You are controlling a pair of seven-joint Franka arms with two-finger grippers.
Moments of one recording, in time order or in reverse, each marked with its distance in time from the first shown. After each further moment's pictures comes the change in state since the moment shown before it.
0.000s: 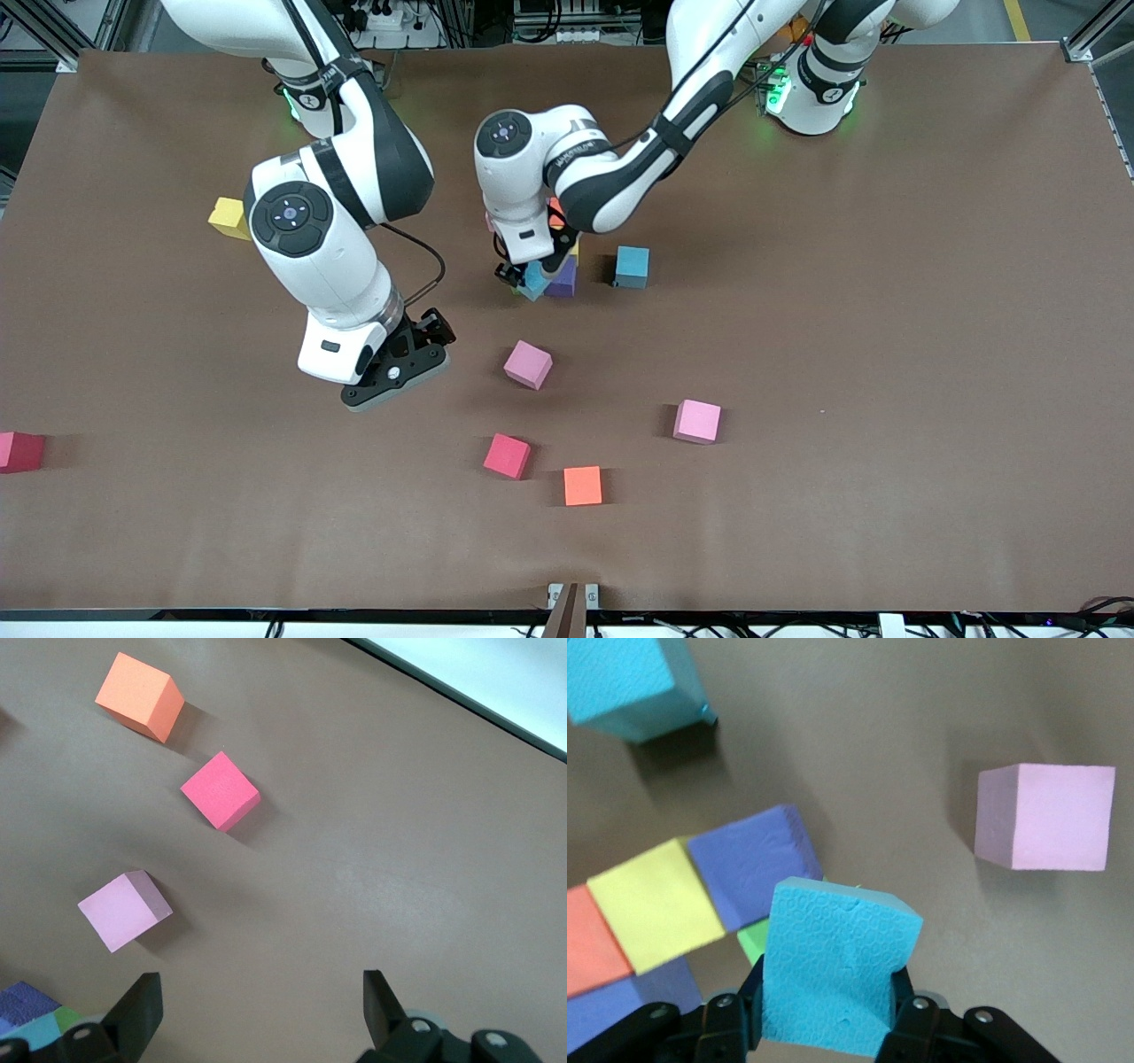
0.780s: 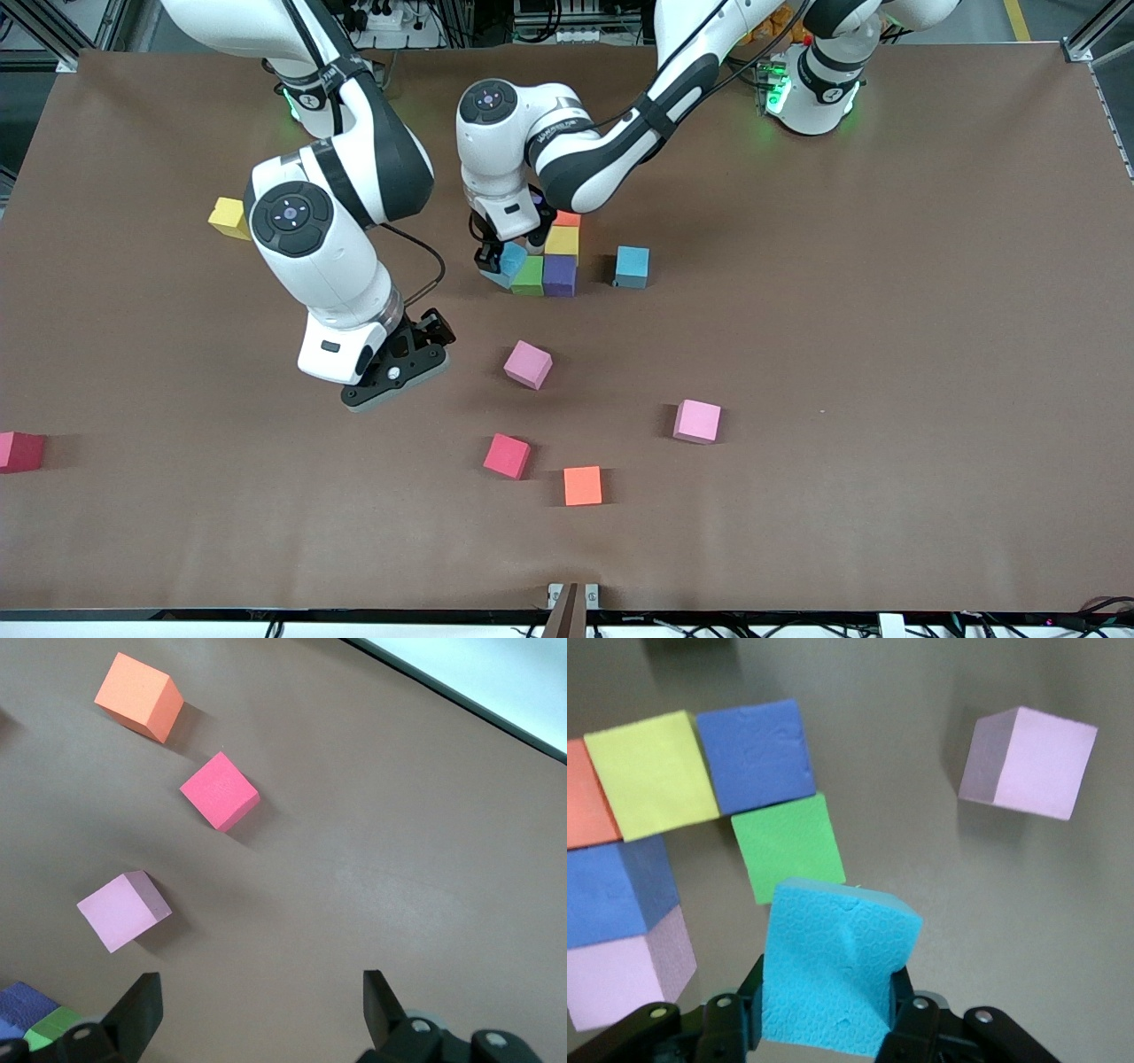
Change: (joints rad) left arm -0.050 0.003 0.000 0.035 0.000 0.073 -0.201; right arm 0.000 0.001 0.000 0.001 -0.003 0.000 0.000
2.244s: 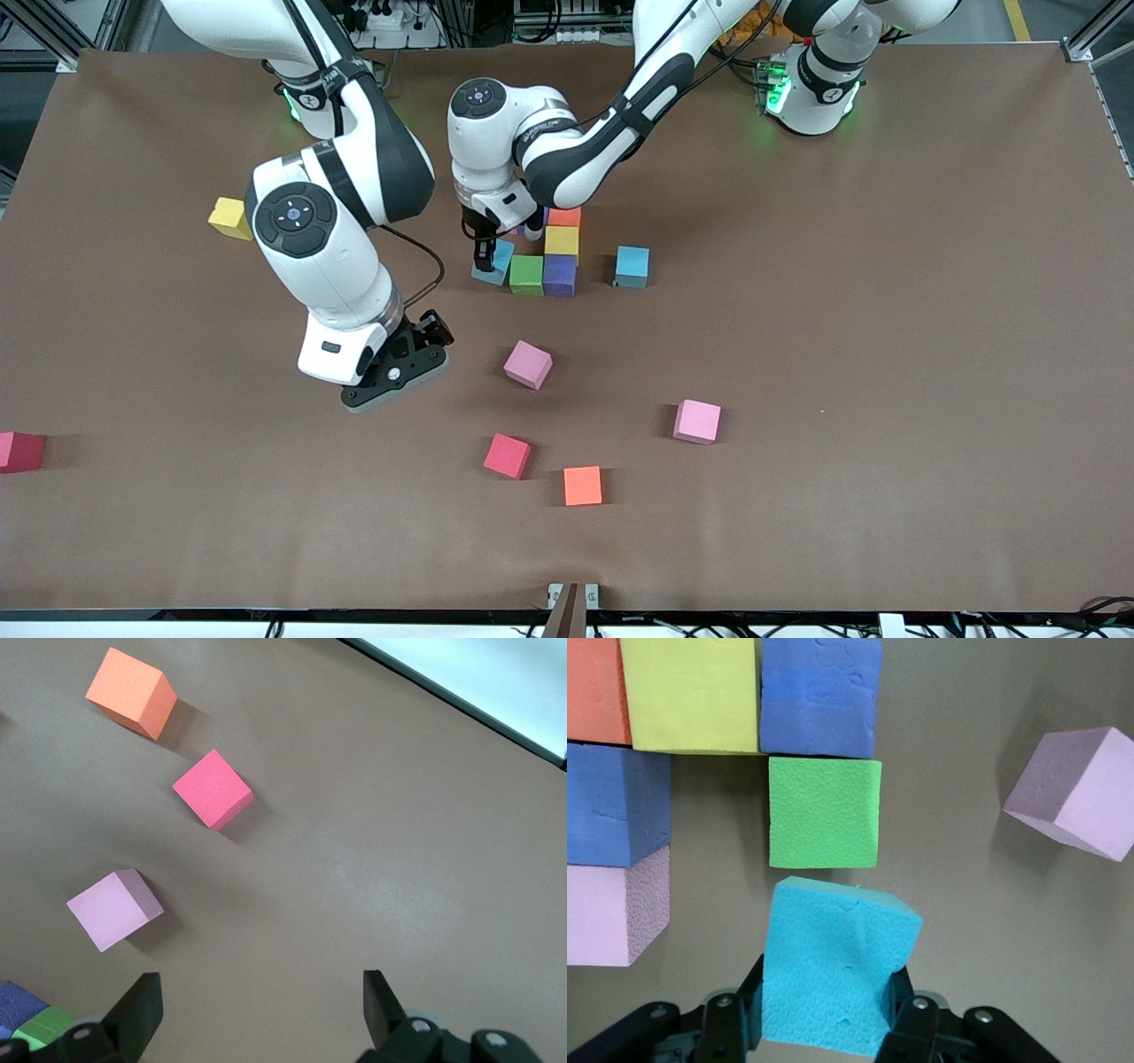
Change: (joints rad) left arm -0.103 0.040 0.103 0.006 -0.017 0.070 -0.281; right arm 0.000 0.002 0.000 0.000 -0.016 0.000 0.000
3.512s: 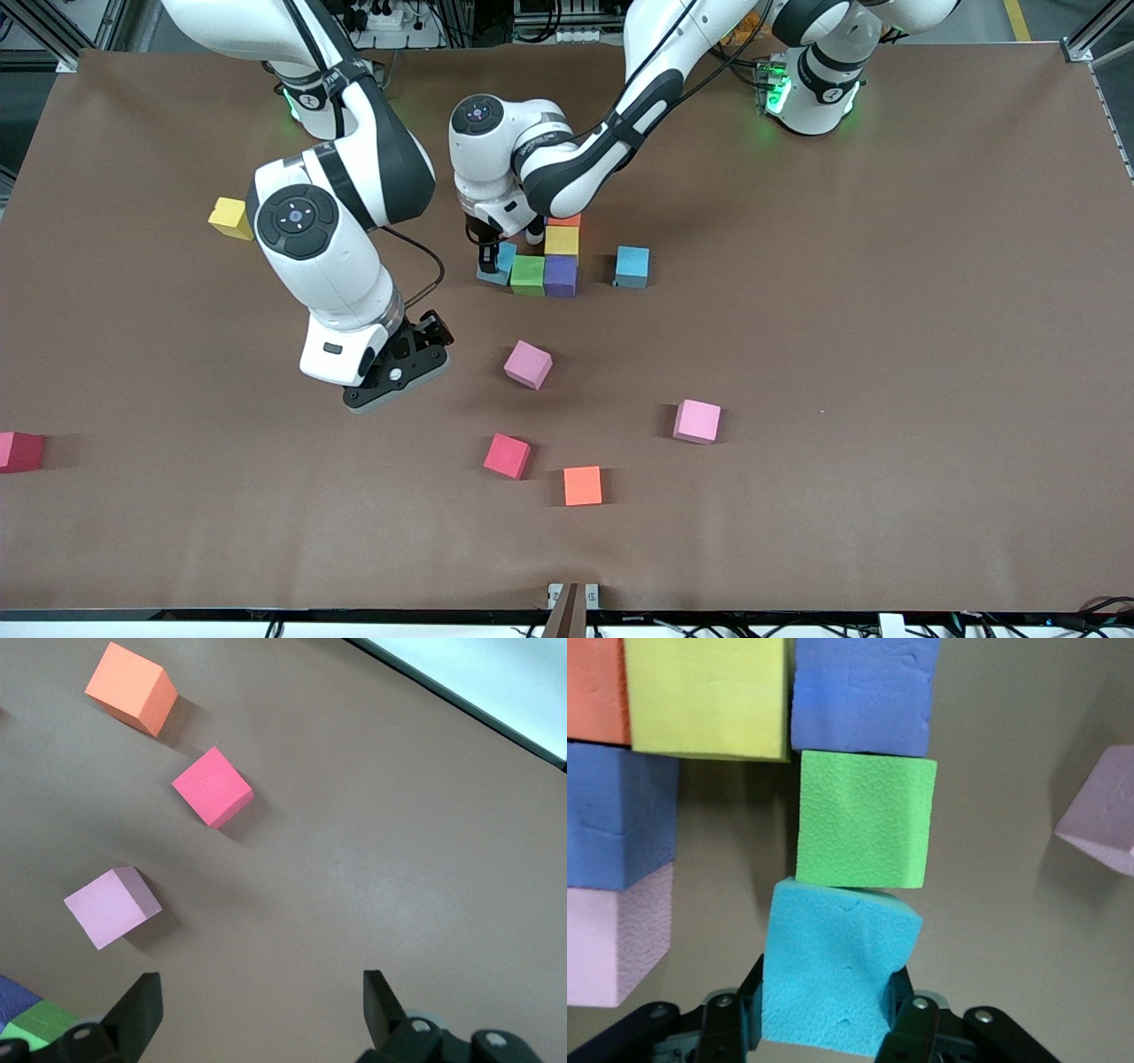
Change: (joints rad) left arm -0.018 0.051 0.023 0.006 -0.013 0.007 -0.029; right arm 0.000 0.004 0.000 0.000 -0.002 0.000 -0.012
